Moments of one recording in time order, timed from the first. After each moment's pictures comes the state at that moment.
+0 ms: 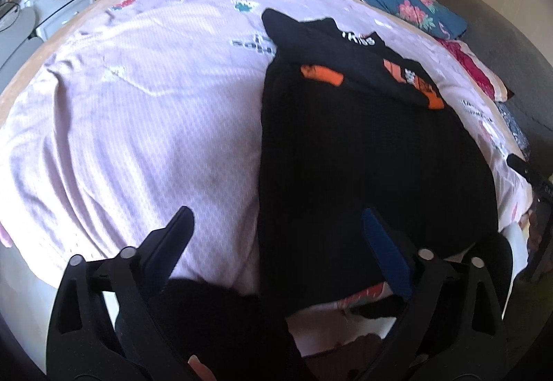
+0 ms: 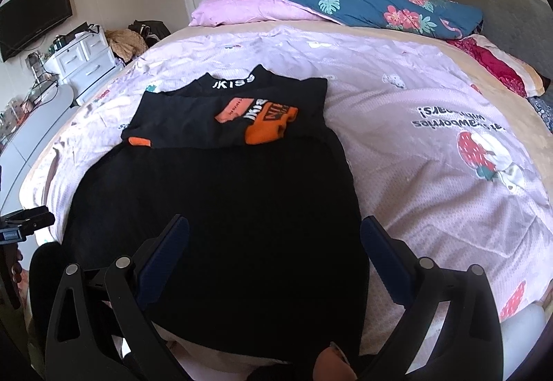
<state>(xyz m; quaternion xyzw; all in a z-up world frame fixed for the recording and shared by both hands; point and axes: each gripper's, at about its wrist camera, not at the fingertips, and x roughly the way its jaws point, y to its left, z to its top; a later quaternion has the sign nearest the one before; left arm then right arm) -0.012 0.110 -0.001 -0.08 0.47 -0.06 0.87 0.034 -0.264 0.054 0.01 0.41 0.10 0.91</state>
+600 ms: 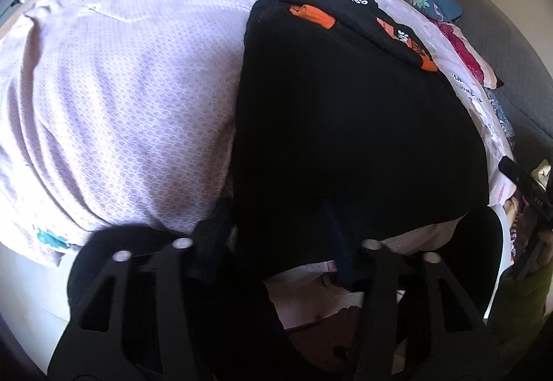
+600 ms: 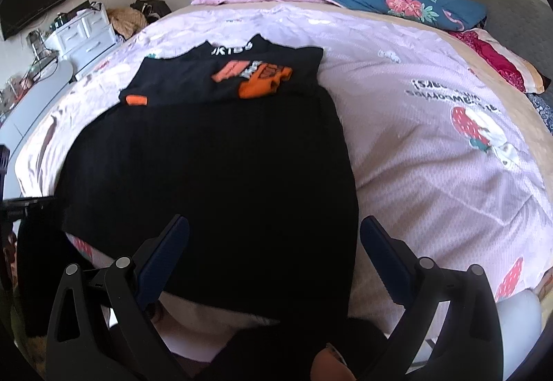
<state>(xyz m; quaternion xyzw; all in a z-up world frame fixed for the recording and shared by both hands) -0.026 0.102 -0.041 -0.12 0.53 -0.10 0.83 0.002 -0.276 0.027 -0.01 0.44 0.10 0.89</state>
